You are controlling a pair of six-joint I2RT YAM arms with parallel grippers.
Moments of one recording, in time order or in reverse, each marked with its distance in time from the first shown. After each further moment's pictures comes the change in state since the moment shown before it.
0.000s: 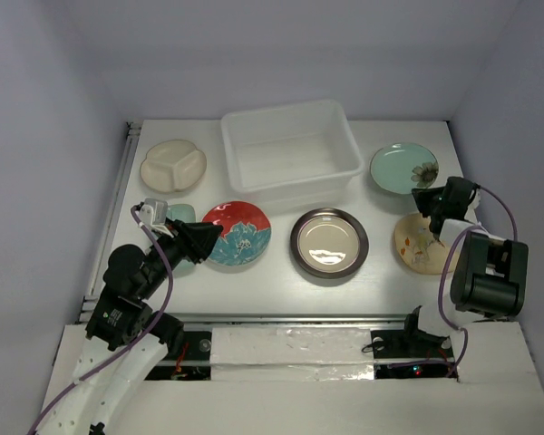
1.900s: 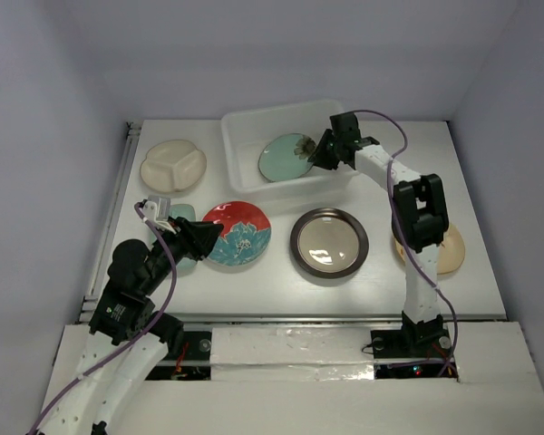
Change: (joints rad) left arm 0.029 0.035 -0.005 -0.002 0.010 0.000; right arm 0.616 0.657 1.094 -0.668 -0.002 -0.333
